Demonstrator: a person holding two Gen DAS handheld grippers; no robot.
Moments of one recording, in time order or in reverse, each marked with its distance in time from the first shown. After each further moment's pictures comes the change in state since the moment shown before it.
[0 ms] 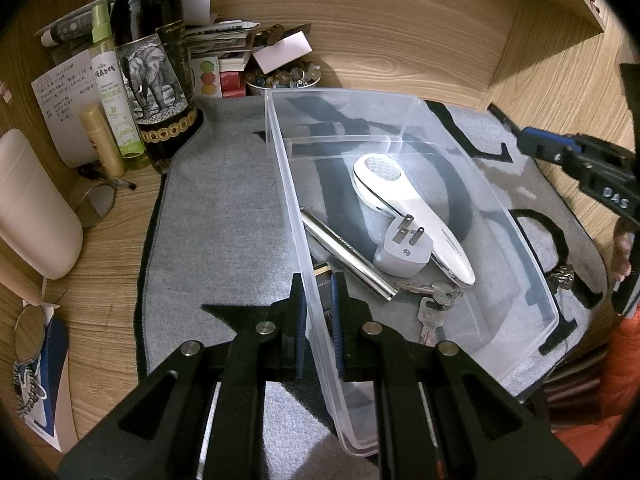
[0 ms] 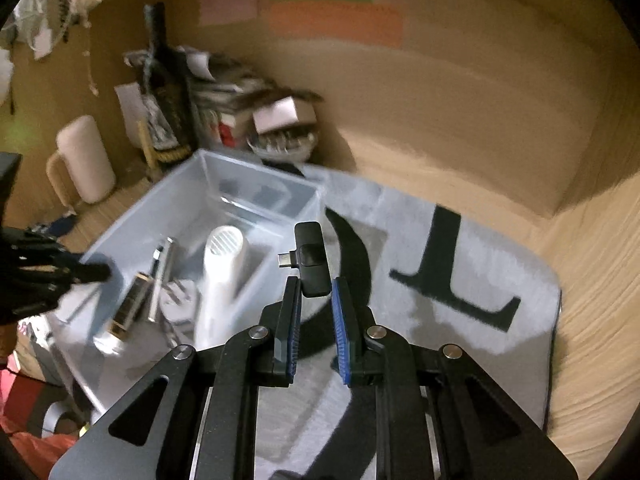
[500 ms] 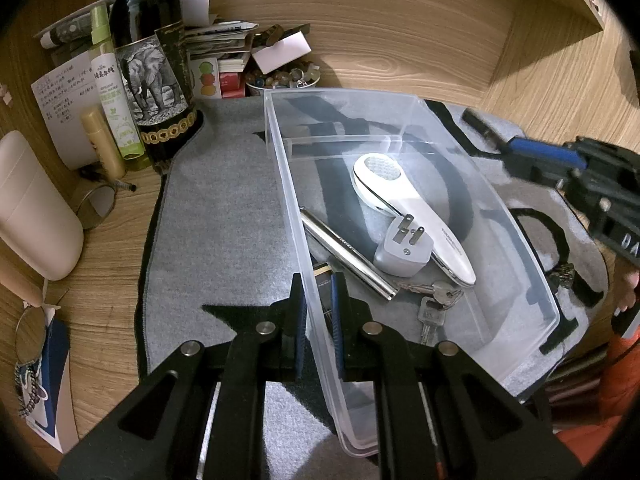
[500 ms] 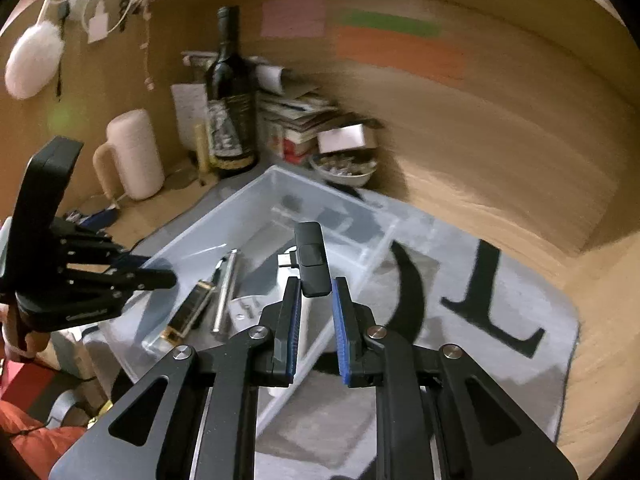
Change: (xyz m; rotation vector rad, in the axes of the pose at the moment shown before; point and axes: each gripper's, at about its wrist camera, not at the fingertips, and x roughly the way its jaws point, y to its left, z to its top) left arm 0.000 -0.001 0.001 0.002 0.000 0.002; right arm -0.001 0.052 0.005 -0.109 -0.015 0.096
